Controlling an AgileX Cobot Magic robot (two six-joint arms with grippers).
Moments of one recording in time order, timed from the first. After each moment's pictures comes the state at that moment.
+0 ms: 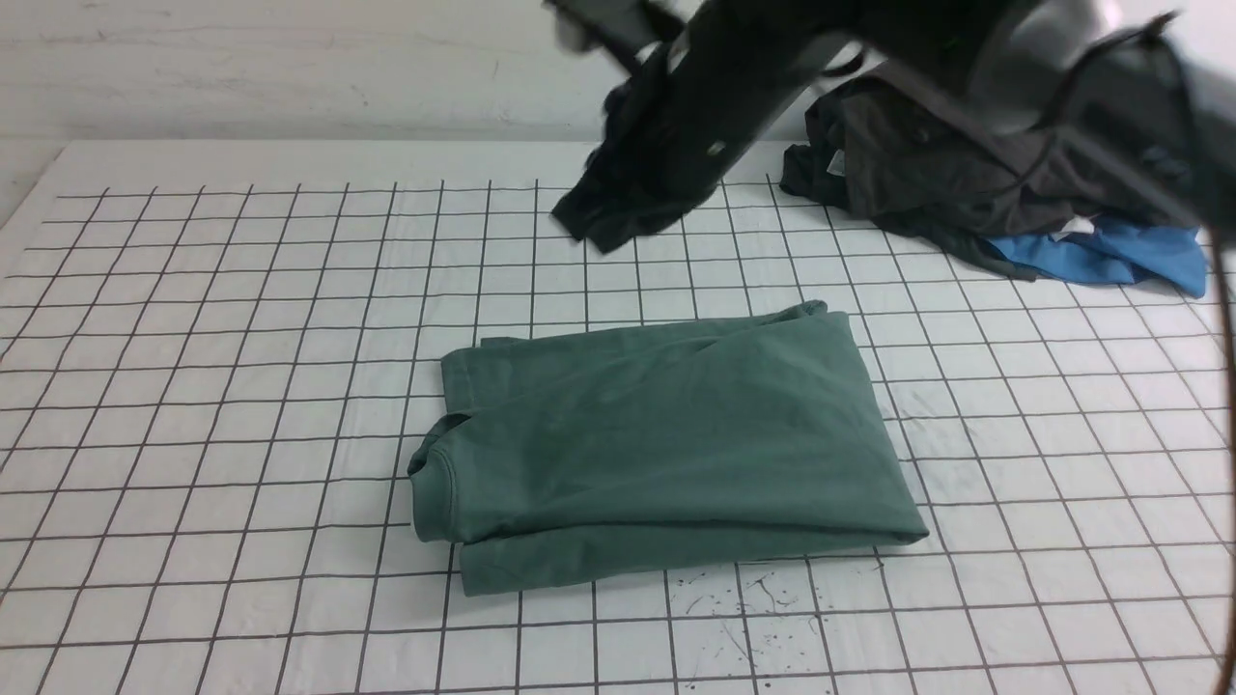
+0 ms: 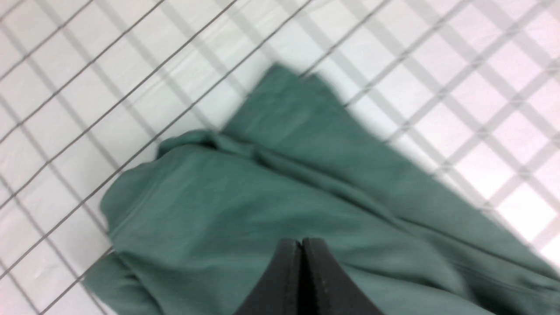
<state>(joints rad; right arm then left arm) 0.54 2.03 -2.16 0.23 1.25 -0.32 -0.26 1.31 -1.75 0.21 1.26 0.15</state>
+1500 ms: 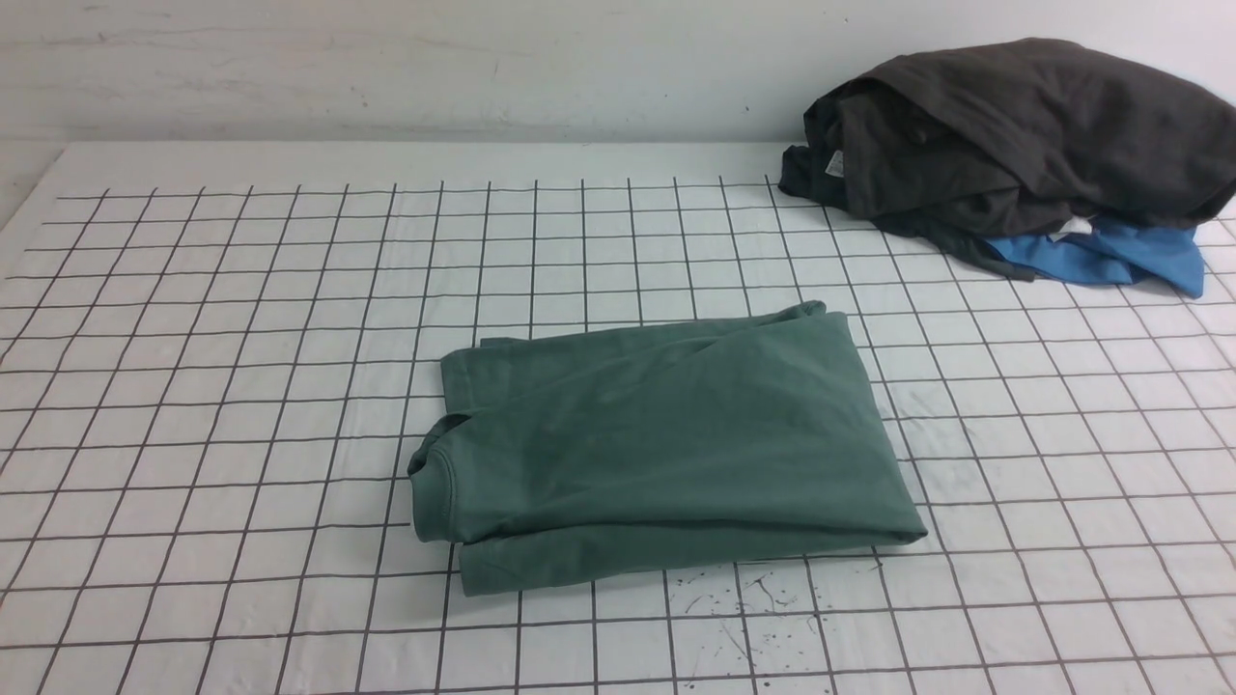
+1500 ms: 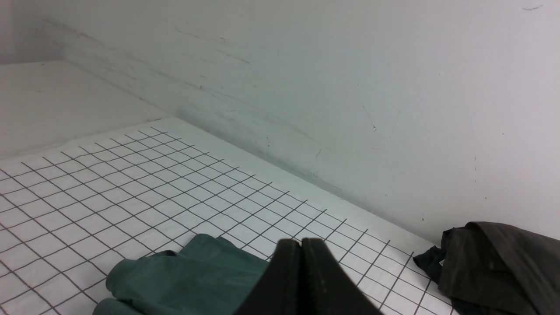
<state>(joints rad) 0.40 0.43 -0.69 0.46 0.52 -0.63 -0.26 -0.02 -0.43 0.16 0.78 -0.06</state>
